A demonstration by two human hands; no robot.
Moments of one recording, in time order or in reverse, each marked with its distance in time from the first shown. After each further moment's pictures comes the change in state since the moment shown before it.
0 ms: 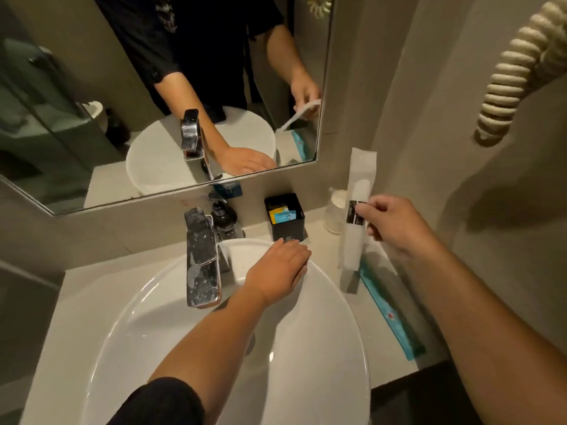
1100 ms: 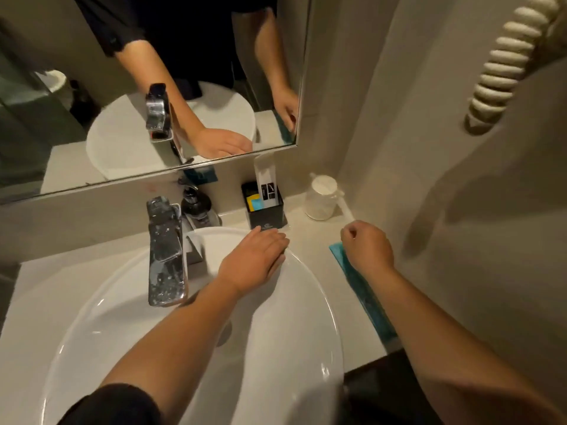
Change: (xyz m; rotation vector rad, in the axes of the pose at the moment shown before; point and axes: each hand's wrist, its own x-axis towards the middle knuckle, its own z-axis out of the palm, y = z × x) left_hand 0.003 -0.007 0.008 0.008 0.042 0.047; right_hand 0.017 0.094 0.032 -0.549 0.177 0.092
